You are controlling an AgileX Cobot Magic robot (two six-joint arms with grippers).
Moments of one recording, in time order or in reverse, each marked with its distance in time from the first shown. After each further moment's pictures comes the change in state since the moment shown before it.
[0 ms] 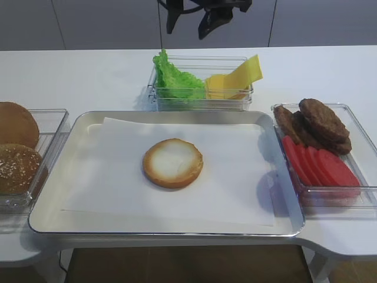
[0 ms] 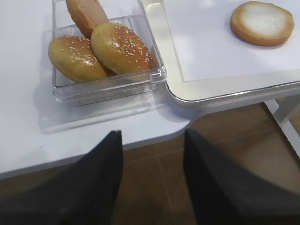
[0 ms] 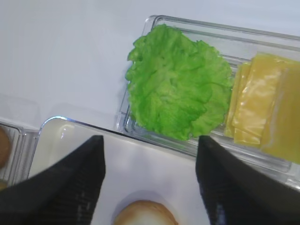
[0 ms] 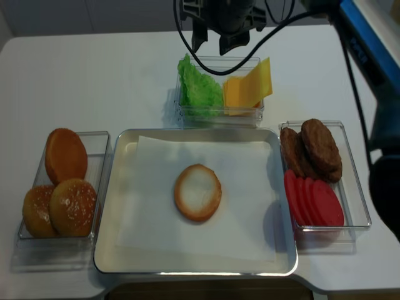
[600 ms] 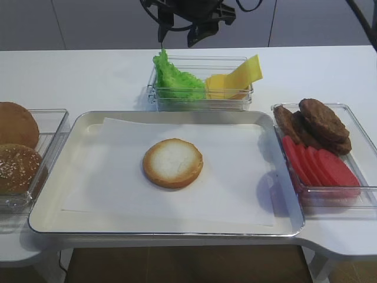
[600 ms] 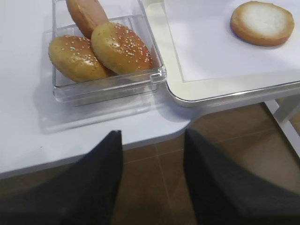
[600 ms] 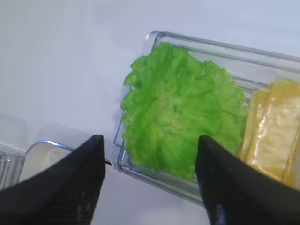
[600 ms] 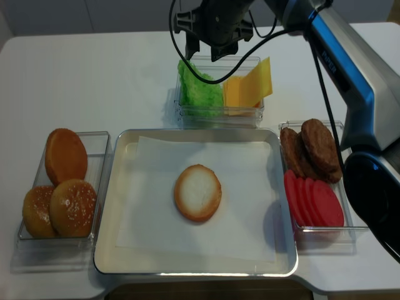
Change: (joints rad) left arm 0.000 0.000 0.000 0.000 0.000 0.000; right arm 0.000 0.100 -0.037 0.010 -0.099 -0.037
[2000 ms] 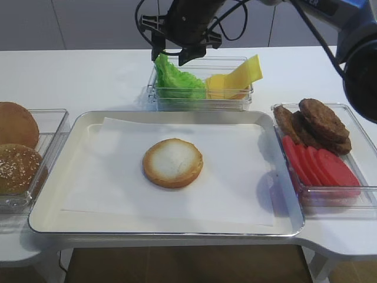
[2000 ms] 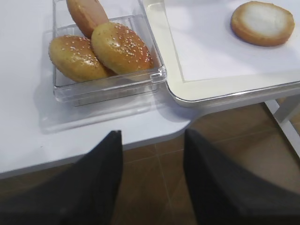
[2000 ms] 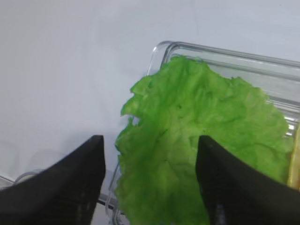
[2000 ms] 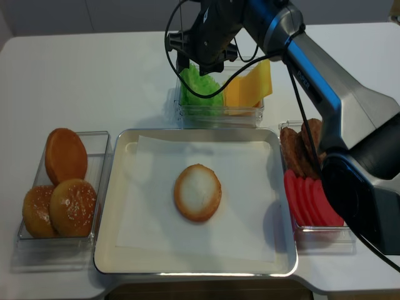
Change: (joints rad) left arm 0.001 0.000 0.000 0.000 0.000 0.000; right arm 0.000 0.112 0.000 0.058 -0.140 -0.014
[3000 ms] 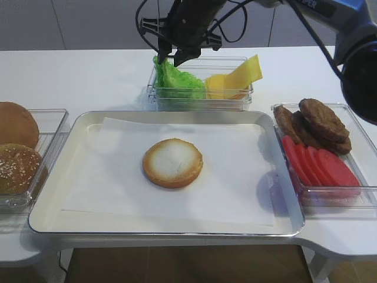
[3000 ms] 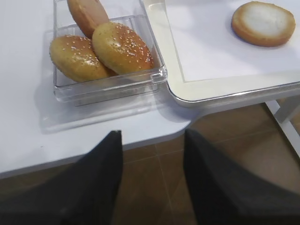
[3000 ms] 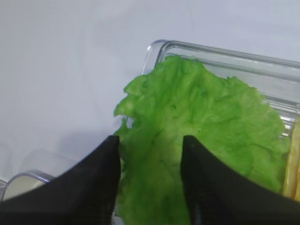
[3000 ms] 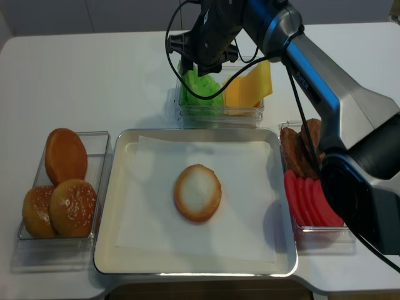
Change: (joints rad) left arm 0.004 0.000 0.000 0.000 0.000 0.000; right arm 0.000 0.008 0.000 -0.008 0.000 0.000
